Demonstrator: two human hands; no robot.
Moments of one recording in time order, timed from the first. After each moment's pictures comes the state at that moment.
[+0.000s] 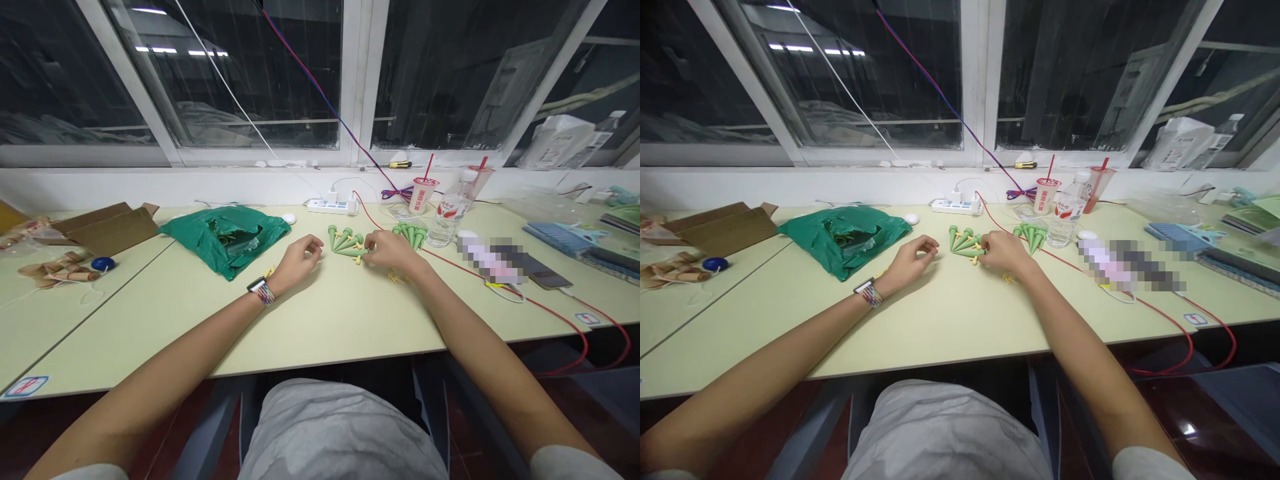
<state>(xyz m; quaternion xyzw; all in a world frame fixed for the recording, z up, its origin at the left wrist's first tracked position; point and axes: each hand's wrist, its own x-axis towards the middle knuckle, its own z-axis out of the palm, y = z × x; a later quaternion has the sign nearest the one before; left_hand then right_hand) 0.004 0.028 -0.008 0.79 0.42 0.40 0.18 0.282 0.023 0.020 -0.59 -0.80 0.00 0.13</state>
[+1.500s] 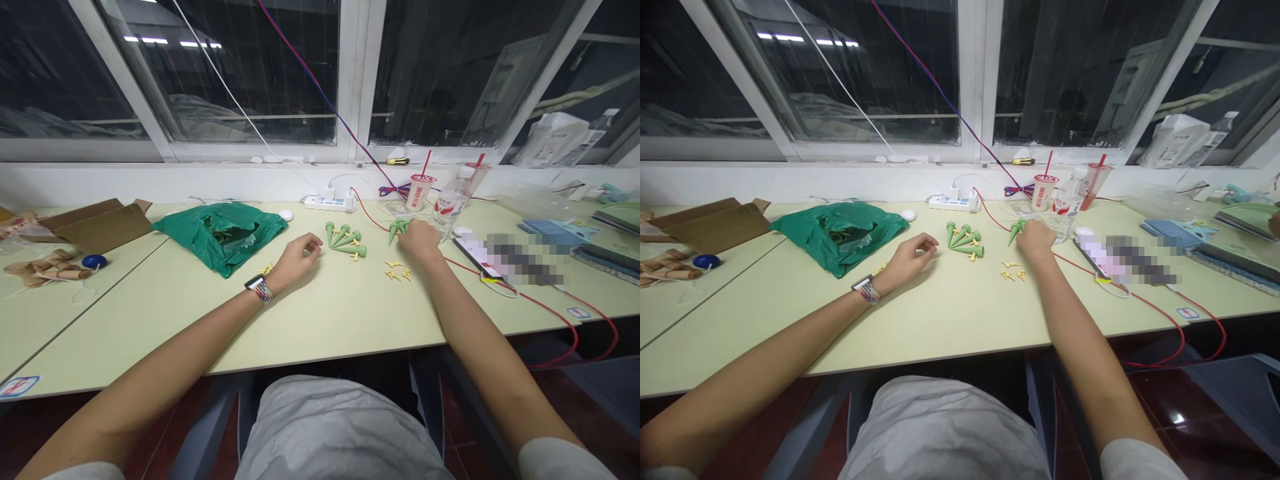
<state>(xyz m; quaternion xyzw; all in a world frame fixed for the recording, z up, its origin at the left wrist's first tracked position) 0.005 0.026 -0.009 0.80 0.41 0.38 0.19 0.340 0.045 0.019 -0.83 -0.55 -0.03 0.12</state>
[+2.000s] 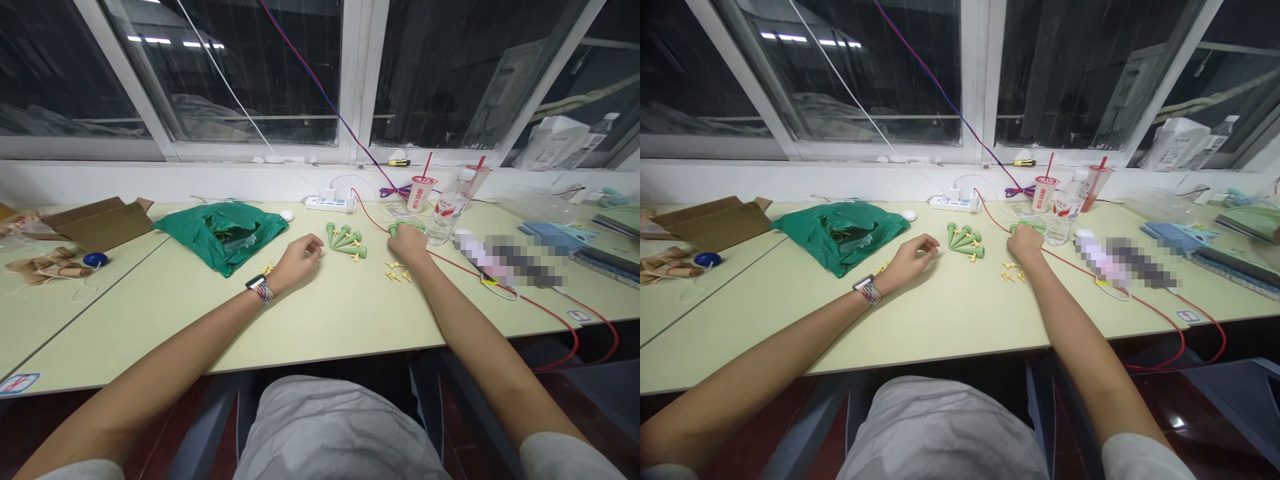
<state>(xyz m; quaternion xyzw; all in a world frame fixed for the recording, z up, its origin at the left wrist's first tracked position) 0.006 0.026 -0.010 0.81 0.41 0.38 0.19 0.324 0.060 -0.001 -0.81 -0.58 -0.02 0.13</state>
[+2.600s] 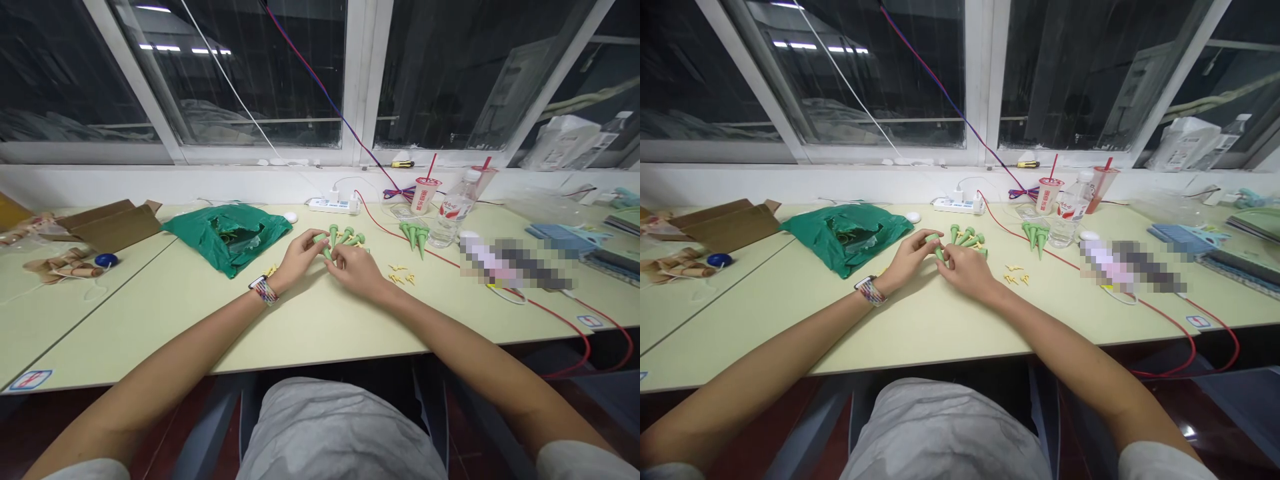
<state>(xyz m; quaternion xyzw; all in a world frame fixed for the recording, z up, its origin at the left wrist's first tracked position) 0.016 0.015 0.008 0.72 0.36 0.48 0.35 0.201 -0.024 0.001 -0.48 -0.82 0.07 0.31</state>
